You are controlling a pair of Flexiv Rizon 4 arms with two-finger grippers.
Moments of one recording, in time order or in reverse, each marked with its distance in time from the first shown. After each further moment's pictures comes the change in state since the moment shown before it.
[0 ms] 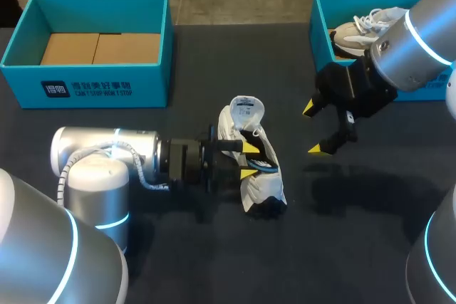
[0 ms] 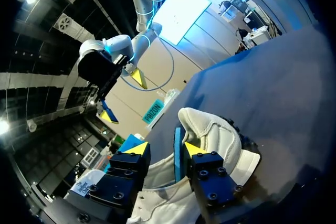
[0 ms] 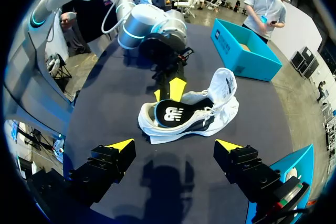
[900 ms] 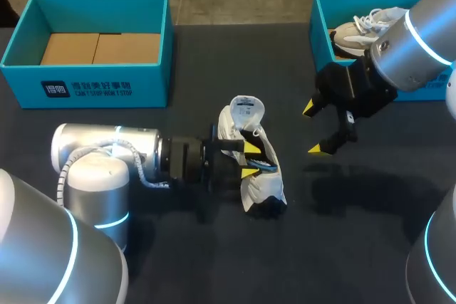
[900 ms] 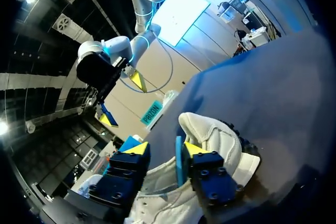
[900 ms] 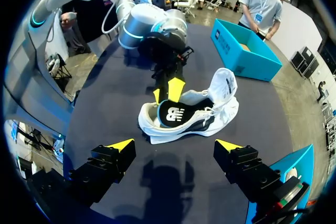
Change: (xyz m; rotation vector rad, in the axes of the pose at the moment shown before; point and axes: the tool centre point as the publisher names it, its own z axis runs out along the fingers) left arm -0.005 -0.007 0.002 0.010 0.016 0.014; right arm 0.000 0.000 0.000 0.000 0.000 0.000
